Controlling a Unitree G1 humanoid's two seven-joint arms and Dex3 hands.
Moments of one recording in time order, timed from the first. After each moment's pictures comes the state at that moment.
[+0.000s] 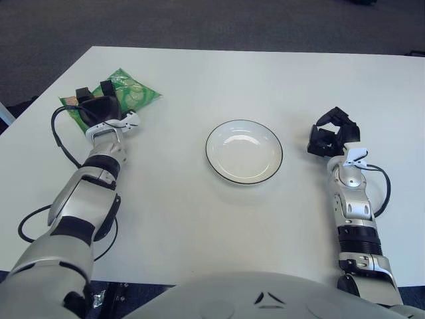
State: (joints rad) left arm -0.79 0.49 -0.38 1.24 0.72 0.12 0.72; right arm -0.15 -0.14 -0.17 0.12 -0.03 -0.07 -0.20
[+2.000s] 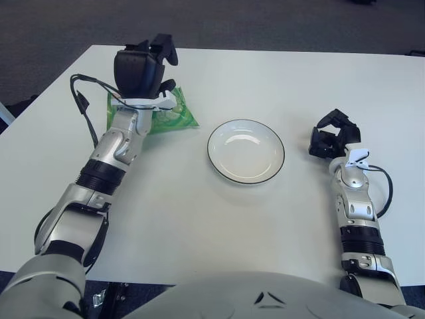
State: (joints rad) left arm -0.59 0.51 -0.28 0.16 0.79 -0.11 0.57; right arm -0.15 -0.16 -0.17 0.14 -0.02 -0.07 -0.17
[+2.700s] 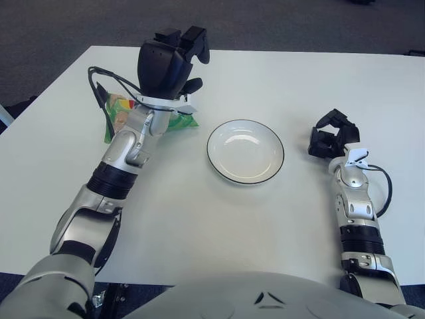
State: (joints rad) left arm -0.58 0.44 -0.28 0.01 0.84 -0.14 0.44; right arm -0.15 -0.16 -0.17 0.15 -0.02 -0.07 -0.16
